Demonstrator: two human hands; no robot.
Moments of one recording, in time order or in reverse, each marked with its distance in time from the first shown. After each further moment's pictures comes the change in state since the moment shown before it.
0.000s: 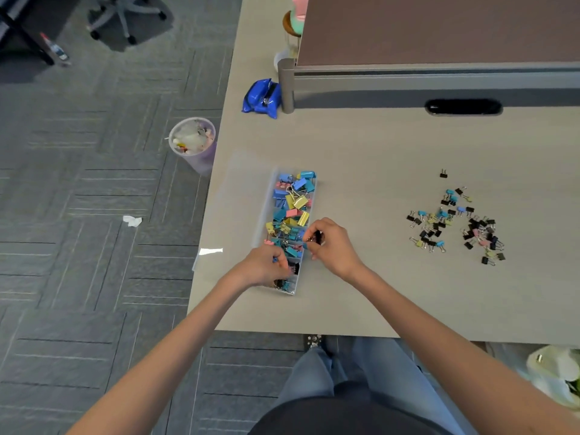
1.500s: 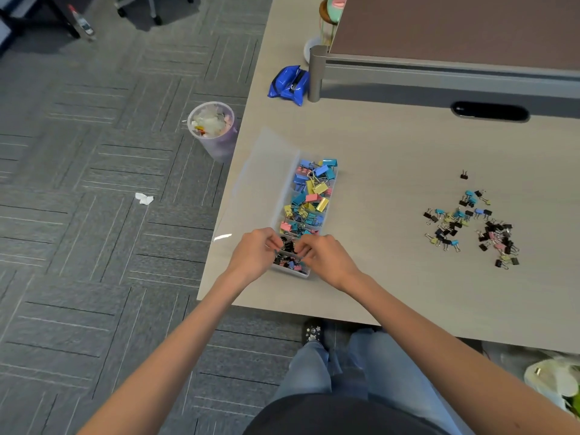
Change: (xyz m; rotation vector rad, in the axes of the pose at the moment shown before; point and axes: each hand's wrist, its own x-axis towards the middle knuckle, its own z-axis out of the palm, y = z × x) left_hand -0.012 -0.057 0.005 -0.037 0.400 0.105; right_hand -0.028 -0.003 0.041 -0.349 -0.272 -0.117
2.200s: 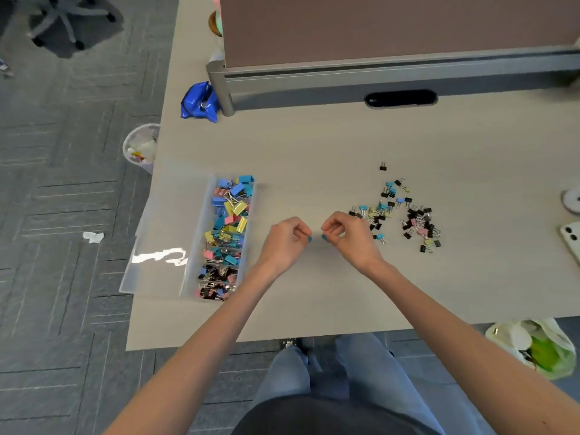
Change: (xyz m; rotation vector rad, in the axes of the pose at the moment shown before) left_hand 0.056 0.160 0.130 -0.107 -0.130 0.154; right_hand -0.049 0.136 -0.129 0.258 0.405 0.219
